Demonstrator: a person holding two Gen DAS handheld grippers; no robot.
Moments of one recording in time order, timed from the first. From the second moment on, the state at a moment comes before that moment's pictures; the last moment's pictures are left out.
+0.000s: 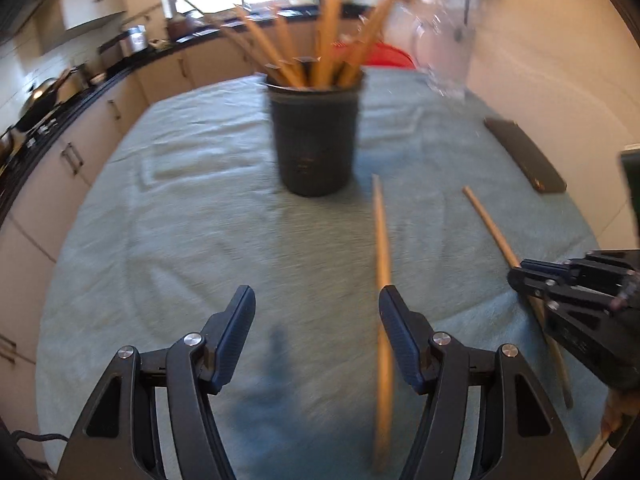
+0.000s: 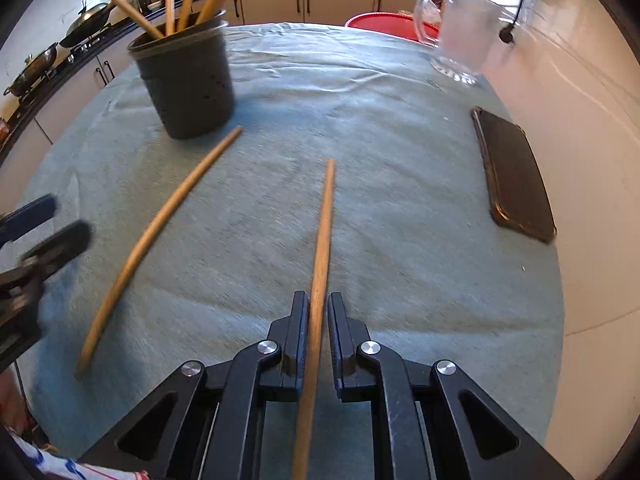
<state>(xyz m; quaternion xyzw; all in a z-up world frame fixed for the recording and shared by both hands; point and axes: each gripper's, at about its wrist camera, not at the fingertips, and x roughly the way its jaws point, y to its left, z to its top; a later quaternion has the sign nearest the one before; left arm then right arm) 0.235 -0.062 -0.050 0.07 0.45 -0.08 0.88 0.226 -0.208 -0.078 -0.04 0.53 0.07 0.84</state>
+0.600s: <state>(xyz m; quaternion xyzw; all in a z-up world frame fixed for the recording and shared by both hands) 0.250 -0.059 -0.072 0.03 0.54 -0.11 0.83 0.226 -0.219 -0.080 -0.03 0.53 0.09 0.84</state>
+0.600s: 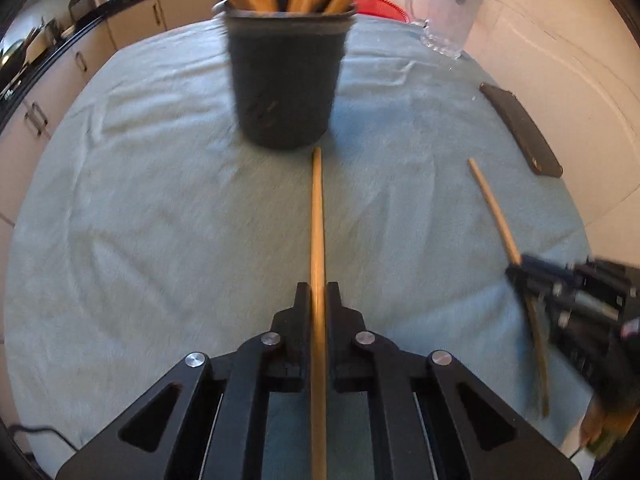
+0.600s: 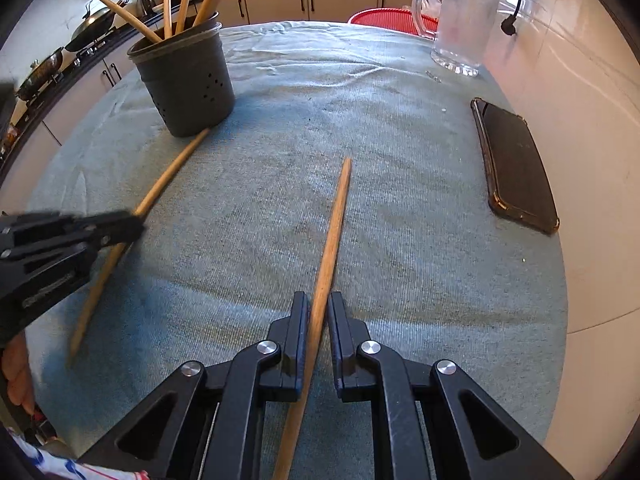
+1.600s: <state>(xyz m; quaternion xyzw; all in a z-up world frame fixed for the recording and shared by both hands) 0.257 -0.057 -0.074 0.15 0.61 -0.19 0.76 0.287 -0.200 -0.082 -0.09 0.69 0.06 0.71</state>
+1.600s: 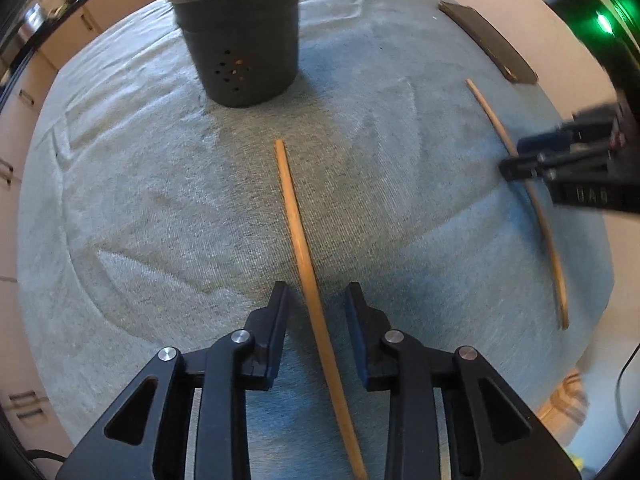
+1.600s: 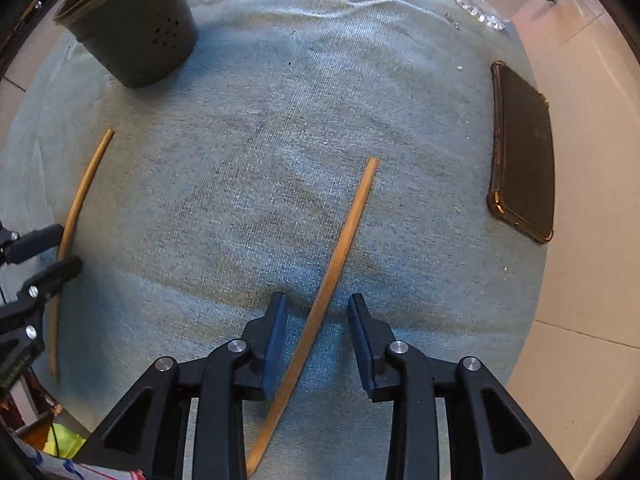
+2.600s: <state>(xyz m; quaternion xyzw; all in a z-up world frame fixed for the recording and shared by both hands) 0.198 0.033 0.025 0.01 0.43 -0.14 0.89 0.187 -0.206 -0.001 0.02 0.48 0.17 0.86</state>
